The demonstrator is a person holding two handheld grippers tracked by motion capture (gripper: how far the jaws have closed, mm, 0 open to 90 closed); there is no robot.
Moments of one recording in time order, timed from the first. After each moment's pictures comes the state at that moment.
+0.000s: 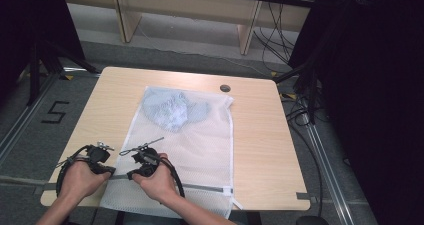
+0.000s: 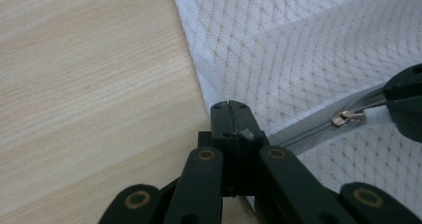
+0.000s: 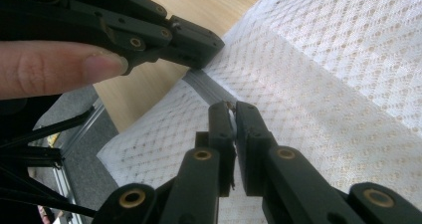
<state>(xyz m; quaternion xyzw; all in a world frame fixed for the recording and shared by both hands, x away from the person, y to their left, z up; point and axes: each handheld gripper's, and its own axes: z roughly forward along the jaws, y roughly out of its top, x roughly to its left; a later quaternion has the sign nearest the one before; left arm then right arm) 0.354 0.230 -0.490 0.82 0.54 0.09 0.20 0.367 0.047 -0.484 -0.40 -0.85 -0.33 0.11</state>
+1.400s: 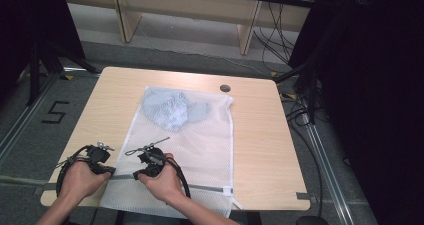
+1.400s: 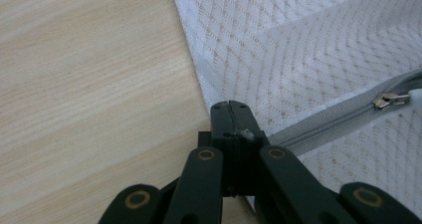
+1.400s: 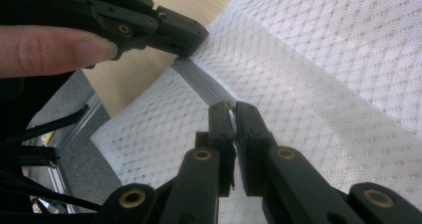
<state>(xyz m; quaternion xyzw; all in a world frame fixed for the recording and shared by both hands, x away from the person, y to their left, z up) 0.353 0.230 -0.490 0.82 0.54 0.09 0.20 0.365 0.031 -0.479 -0.40 -0.85 -0.33 0.10</state>
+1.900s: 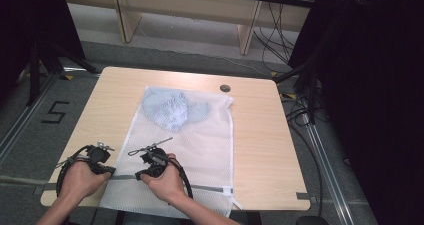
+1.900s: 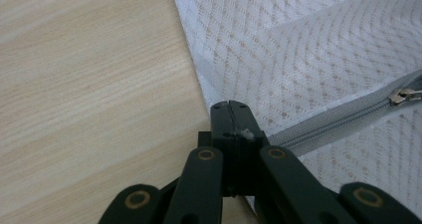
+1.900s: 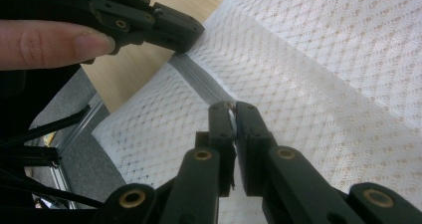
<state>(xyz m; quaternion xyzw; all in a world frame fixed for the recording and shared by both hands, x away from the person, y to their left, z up) 0.354 0.231 -0.489 0.82 0.53 0.09 0.19 0.365 0.025 -0.479 -0.40 -0.85 -0.33 0.10</state>
